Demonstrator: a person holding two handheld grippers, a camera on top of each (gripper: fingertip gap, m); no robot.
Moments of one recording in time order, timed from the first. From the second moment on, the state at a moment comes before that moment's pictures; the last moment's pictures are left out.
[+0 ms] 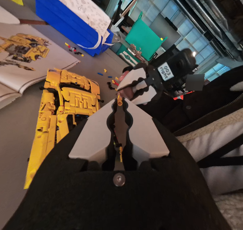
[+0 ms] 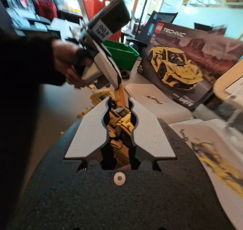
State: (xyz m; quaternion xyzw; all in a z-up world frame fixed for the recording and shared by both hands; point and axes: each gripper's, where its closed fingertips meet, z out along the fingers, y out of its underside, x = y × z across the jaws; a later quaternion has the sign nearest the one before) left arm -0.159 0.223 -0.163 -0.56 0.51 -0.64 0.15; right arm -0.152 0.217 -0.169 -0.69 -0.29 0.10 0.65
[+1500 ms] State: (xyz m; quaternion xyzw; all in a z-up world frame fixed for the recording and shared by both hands) left arm -0.488 0.428 -0.273 -0.82 0.40 -0.12 0.39; right arm -0.156 0.226 -0.187 -0.75 -0.18 0.32 0.56
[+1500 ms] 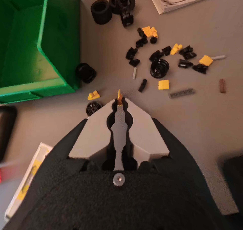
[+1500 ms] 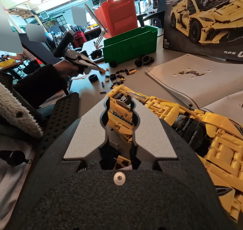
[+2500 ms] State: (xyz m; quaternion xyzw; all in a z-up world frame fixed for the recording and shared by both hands) left arm -0.475 0.450 -0.301 -0.85 0.43 -0.14 0.27; right arm -0.146 0.229 -0.194 -0.76 -0.16 0.31 0.55
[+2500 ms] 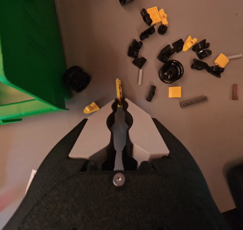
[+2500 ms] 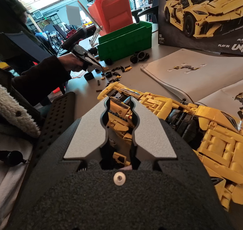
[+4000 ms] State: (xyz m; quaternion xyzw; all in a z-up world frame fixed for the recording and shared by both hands) left arm -0.233 0.278 -0.195 -0.57 0.48 -0.46 0.48; right arm -0.023 0.252 -0.199 -0.80 0.01 0.09 0.59
